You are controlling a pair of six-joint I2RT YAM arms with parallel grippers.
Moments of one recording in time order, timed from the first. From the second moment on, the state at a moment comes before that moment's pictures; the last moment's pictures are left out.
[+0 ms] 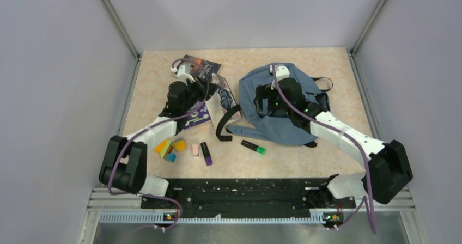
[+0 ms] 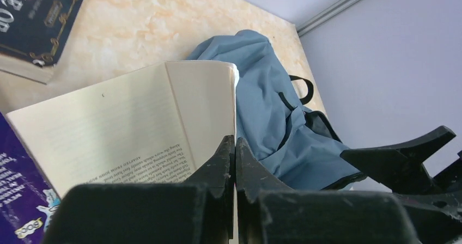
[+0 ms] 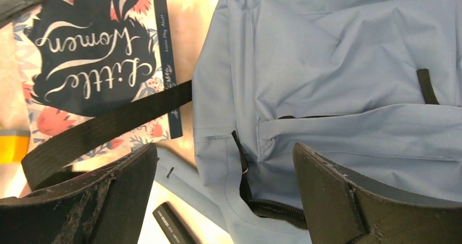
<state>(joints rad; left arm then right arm) -0.29 1.46 0.74 0.59 0.26 -0.78 0.64 1.34 0.98 -0.13 0.15 0.25</state>
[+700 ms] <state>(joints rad) -0.29 0.99 0.78 0.38 0.48 -0.55 0.64 1.19 0.88 0.12 -0.24 0.35</state>
